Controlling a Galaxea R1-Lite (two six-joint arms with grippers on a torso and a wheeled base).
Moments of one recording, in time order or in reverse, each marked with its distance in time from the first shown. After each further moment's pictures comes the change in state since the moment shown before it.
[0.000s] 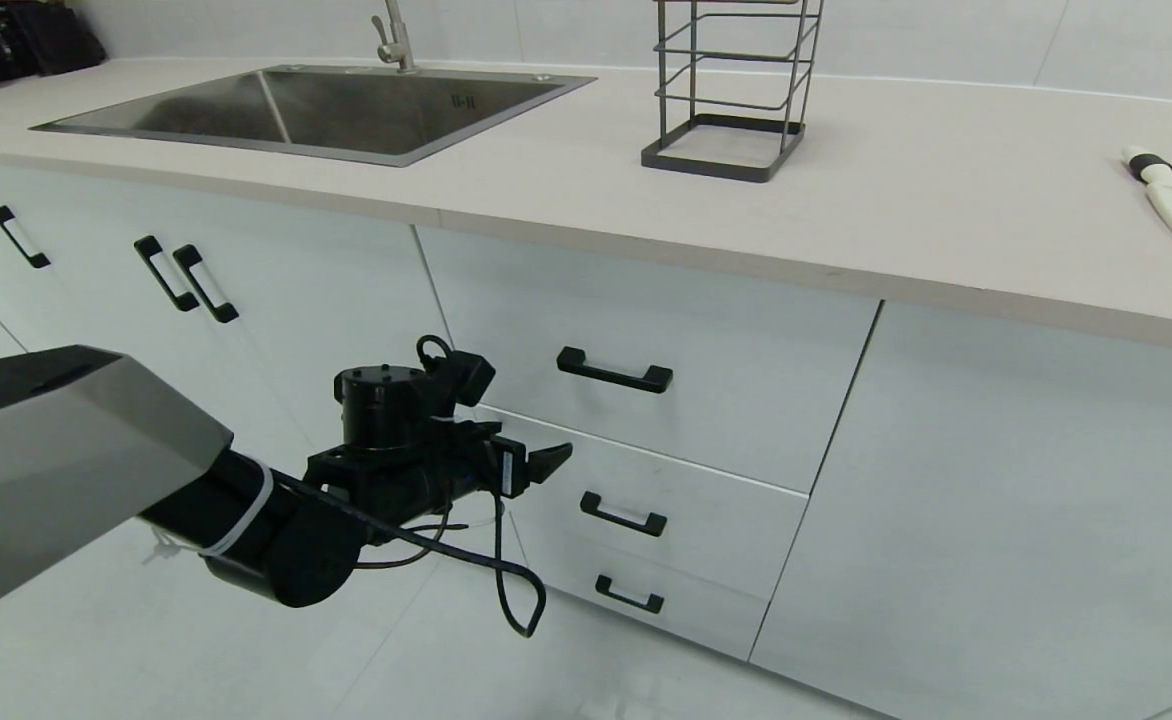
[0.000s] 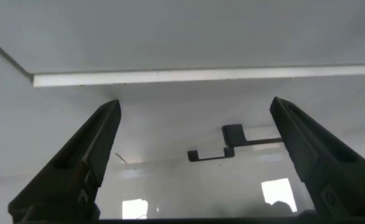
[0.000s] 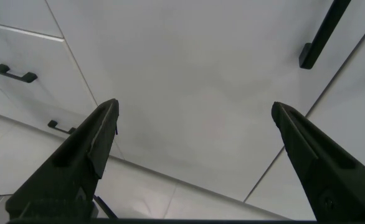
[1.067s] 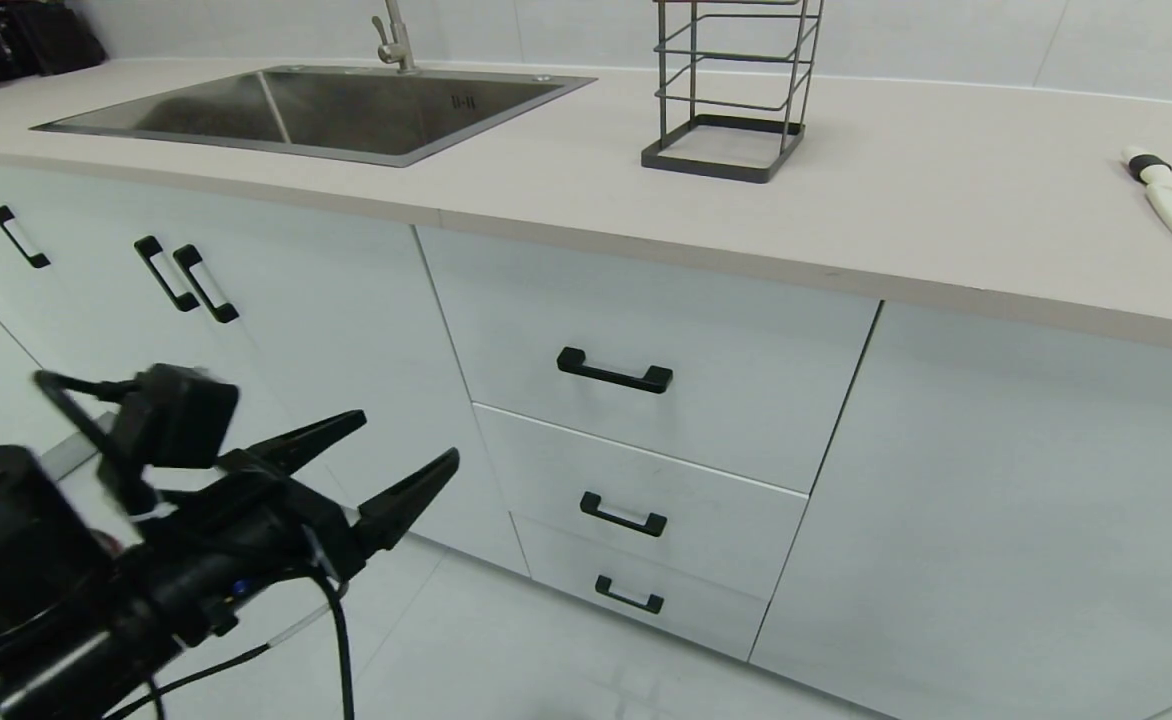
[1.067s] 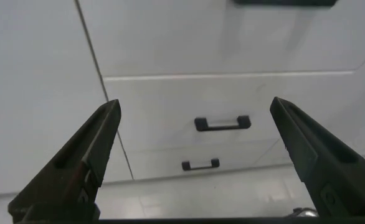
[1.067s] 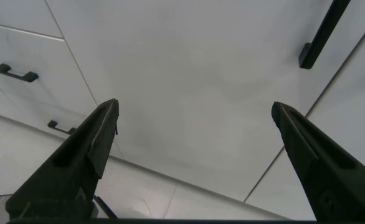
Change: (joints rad) left arm 0.007 -0.622 0.624 -0.365 -0.001 -0.017; right arm 0.000 0.000 0.000 0.000 0.000 0.000
